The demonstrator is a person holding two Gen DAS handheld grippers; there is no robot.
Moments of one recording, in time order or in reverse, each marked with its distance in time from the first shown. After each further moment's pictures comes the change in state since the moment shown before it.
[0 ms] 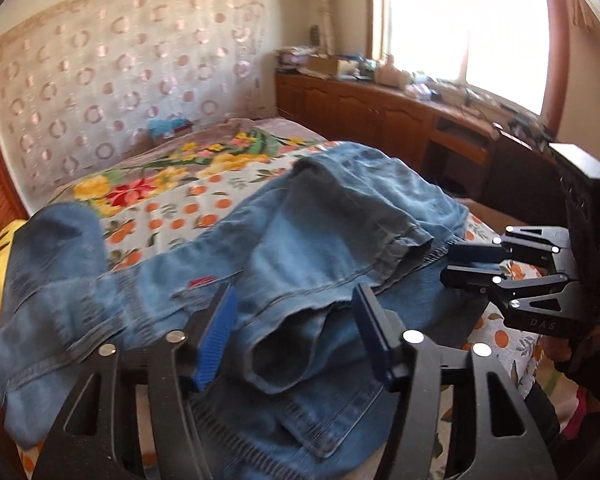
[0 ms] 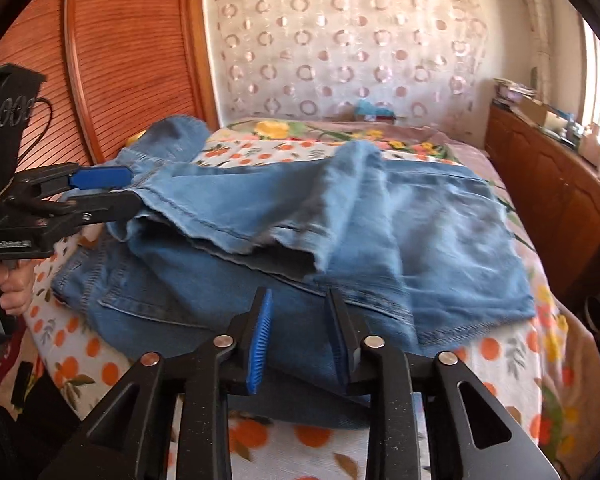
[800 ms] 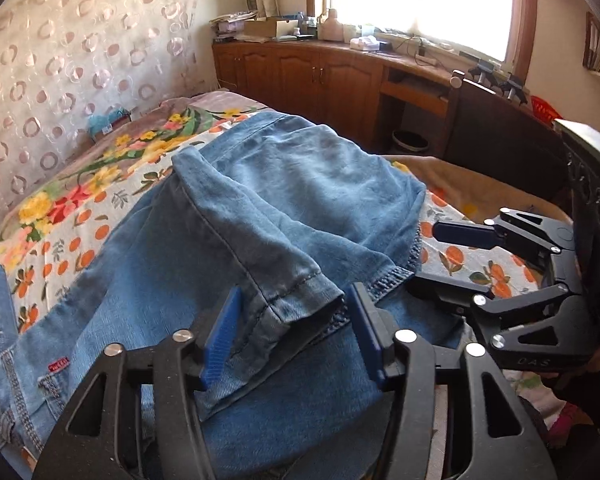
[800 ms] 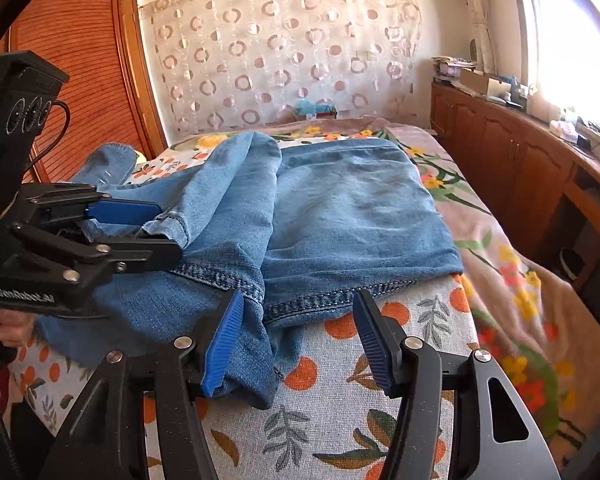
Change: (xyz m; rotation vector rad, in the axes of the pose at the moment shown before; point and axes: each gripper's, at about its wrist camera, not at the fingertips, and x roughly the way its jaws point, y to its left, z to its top) left arm 0.073 -0.089 0.040 0.135 0.133 -0.104; right arm -0.022 0.001 -0.020 0.141 -0.008 -0.118
